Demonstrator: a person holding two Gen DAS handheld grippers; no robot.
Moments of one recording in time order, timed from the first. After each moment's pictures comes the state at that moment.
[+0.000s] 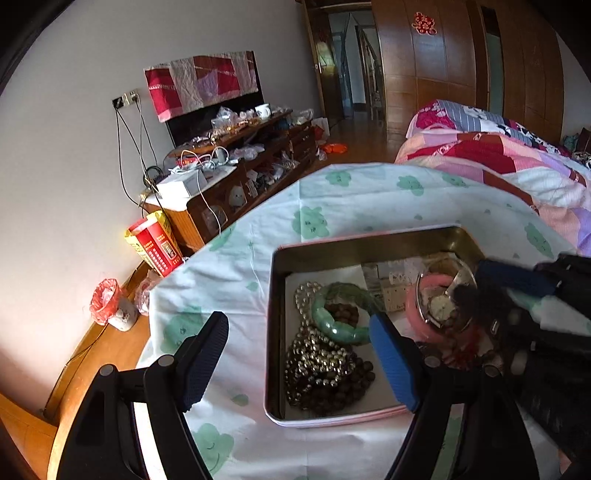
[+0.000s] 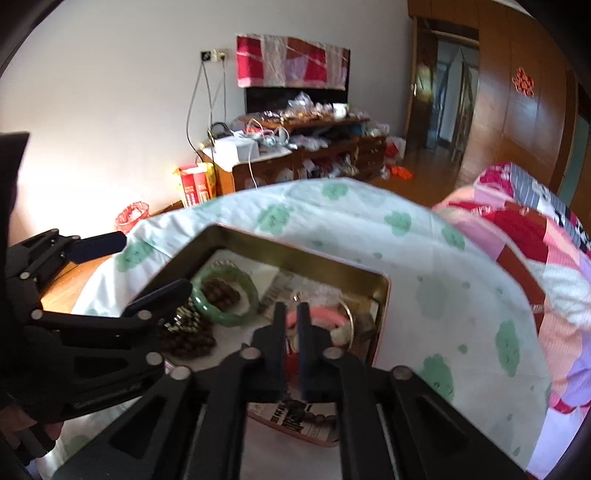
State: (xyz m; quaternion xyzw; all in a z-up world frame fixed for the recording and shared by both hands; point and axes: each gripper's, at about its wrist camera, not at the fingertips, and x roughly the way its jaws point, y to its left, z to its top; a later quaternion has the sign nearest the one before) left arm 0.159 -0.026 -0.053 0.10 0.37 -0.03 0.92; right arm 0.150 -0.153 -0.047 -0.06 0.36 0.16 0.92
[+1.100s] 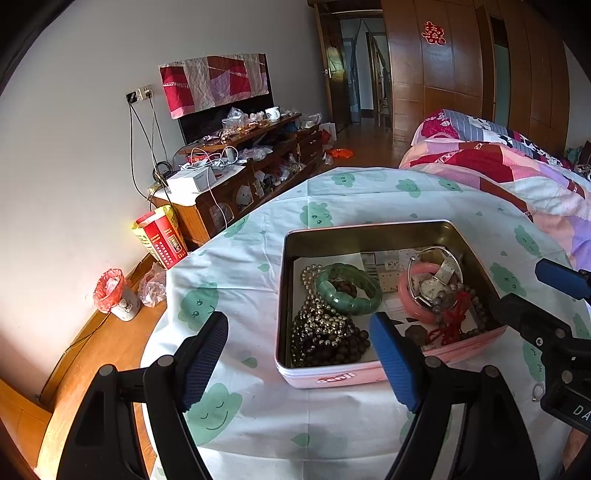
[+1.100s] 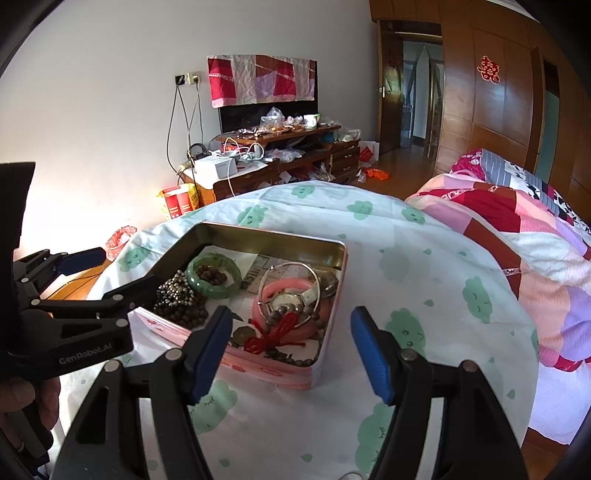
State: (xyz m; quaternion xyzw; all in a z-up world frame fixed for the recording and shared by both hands) left arm 0.119 -0.016 -0.041 0.07 0.36 -0.02 0.93; right arm 0.099 -0.187 -0.038 -0.02 0.33 0.12 0.94
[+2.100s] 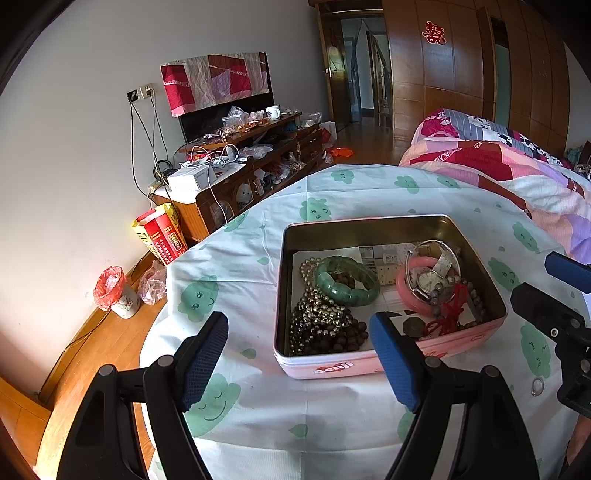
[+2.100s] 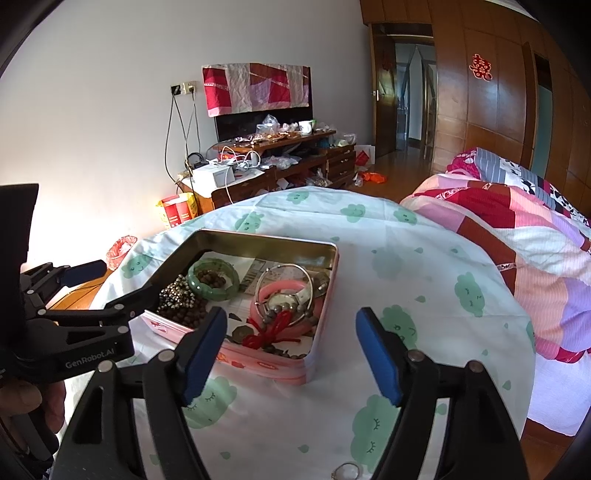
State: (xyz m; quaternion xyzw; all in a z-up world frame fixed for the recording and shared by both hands) left arm 0.112 -0.017 -0.038 0.08 0.36 -0.02 0.93; right arm 0.089 -0.195 -0.032 -0.01 0.32 0.12 0.94
